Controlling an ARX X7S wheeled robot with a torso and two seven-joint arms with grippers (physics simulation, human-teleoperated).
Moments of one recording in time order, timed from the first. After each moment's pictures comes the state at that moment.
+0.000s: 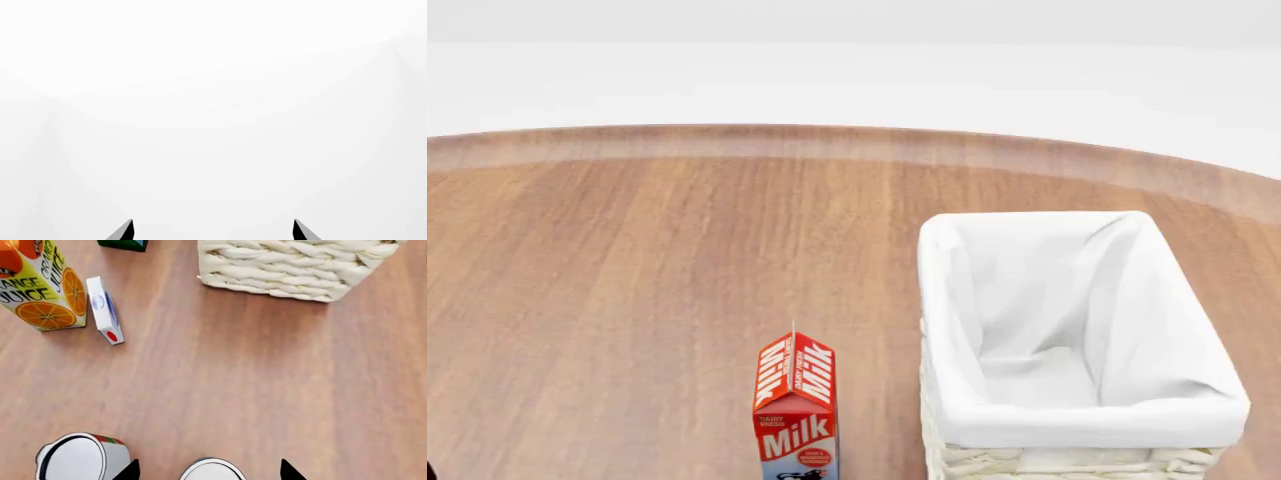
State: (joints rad) left arm 0.05 0.00 -0.11 1.05 0.08 -0.27 0.13; right arm 0.20 1.27 -1.15 -0.80 1.31 0.19 0.98
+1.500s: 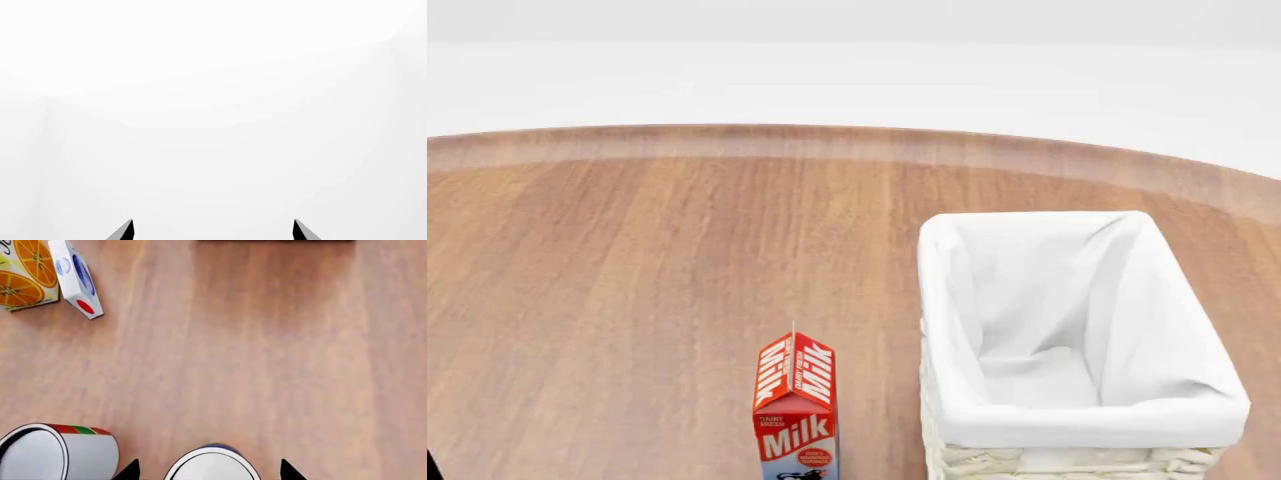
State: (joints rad) left arm 0.05 0.00 -0.09 1.05 0.09 -0.27 0.13; right arm 0.10 1.17 -1.17 -0.53 1.29 0.05 0.79
